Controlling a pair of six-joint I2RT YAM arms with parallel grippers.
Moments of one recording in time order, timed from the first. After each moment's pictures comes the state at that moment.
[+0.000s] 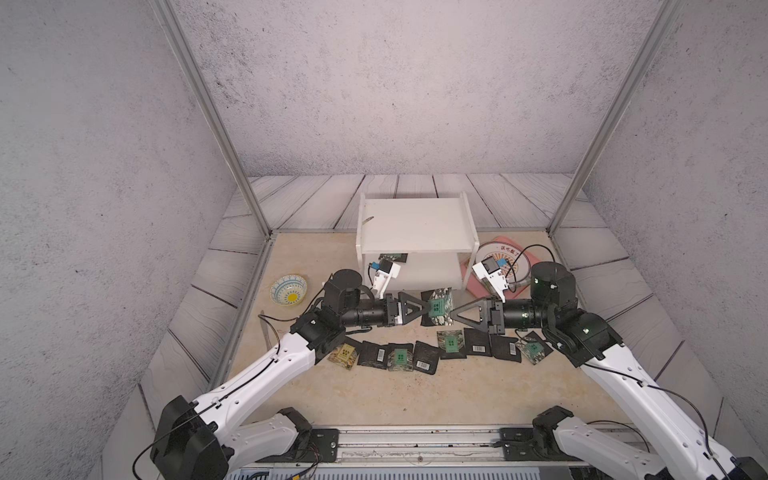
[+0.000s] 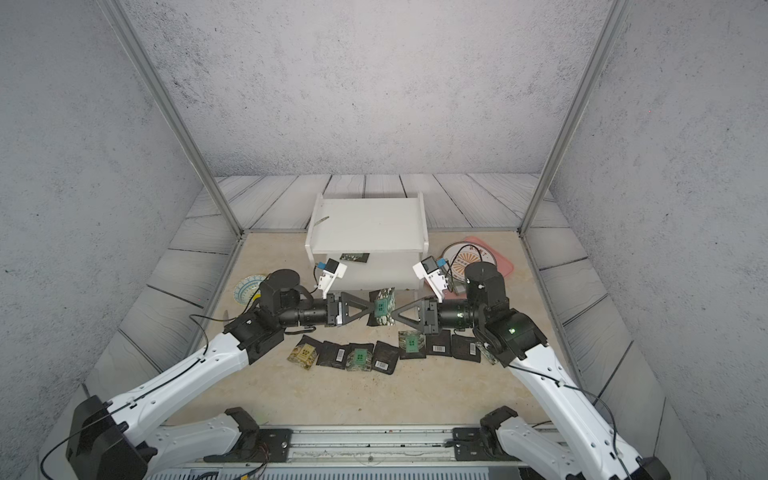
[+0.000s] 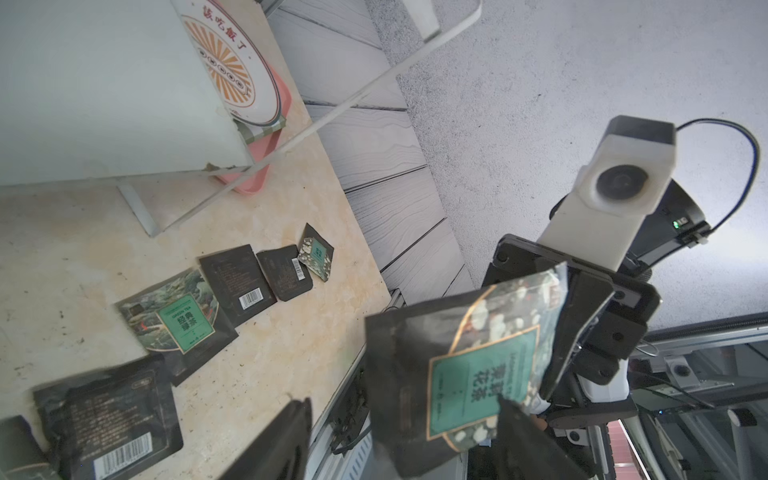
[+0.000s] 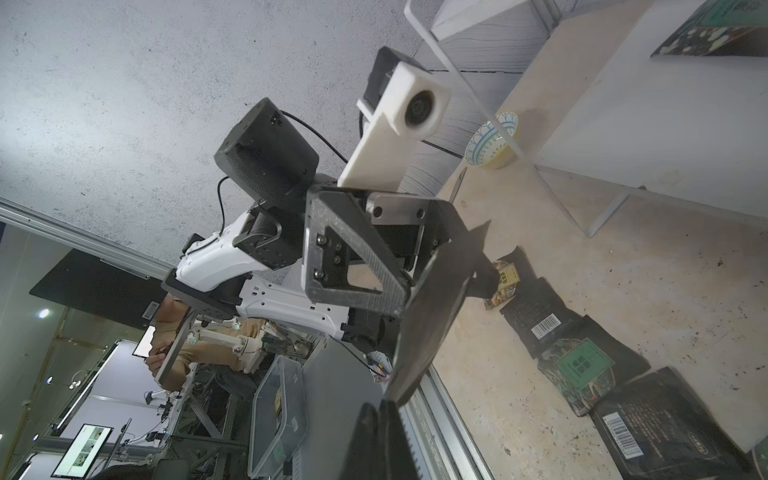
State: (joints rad) left arm -0.68 1.13 0.87 0.03 0.72 -0.91; right arm 0.47 0.94 1.00 -0.47 -0.98 0.55
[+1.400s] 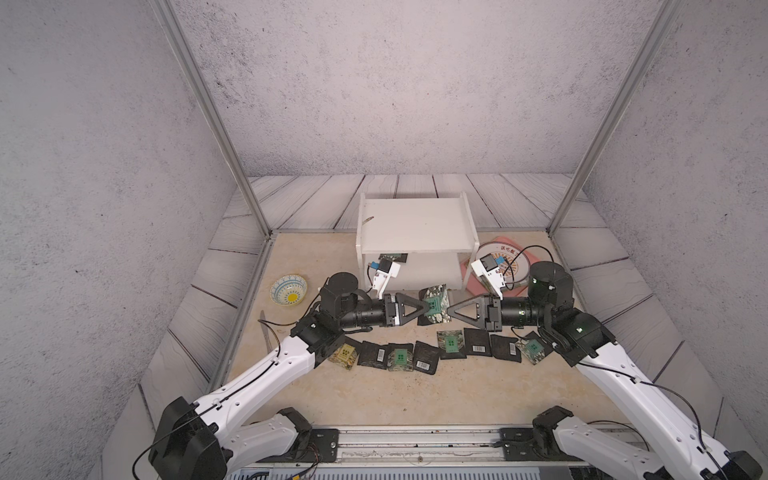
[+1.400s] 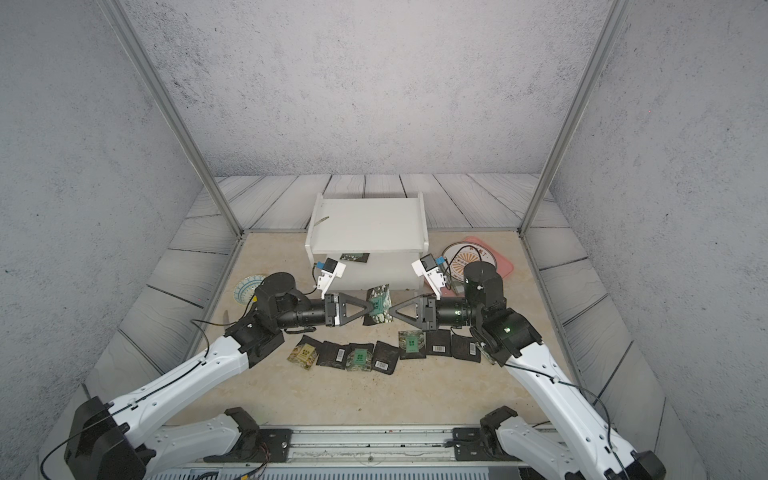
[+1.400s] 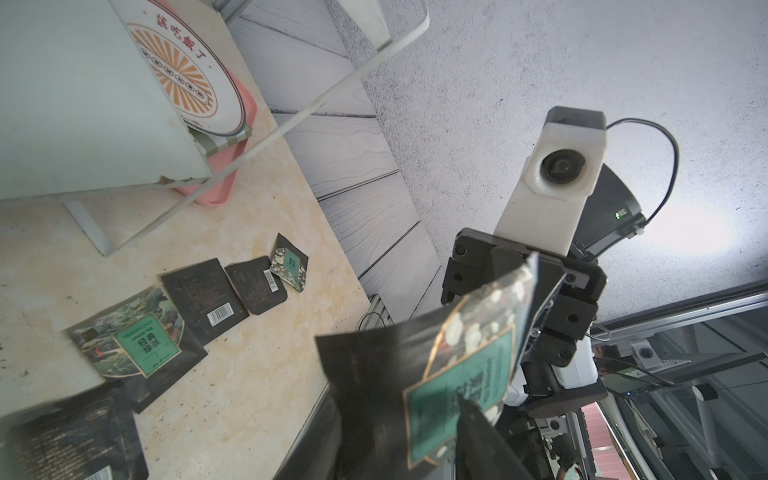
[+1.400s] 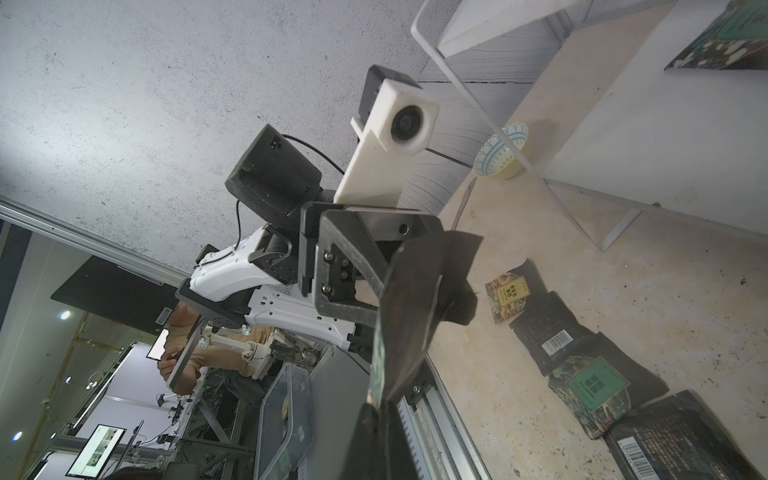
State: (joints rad) left arm -0.68 1.10 0.82 0.15 0.75 -0.96; right arm 0.47 0.95 0.97 -0.35 -1.00 0.61
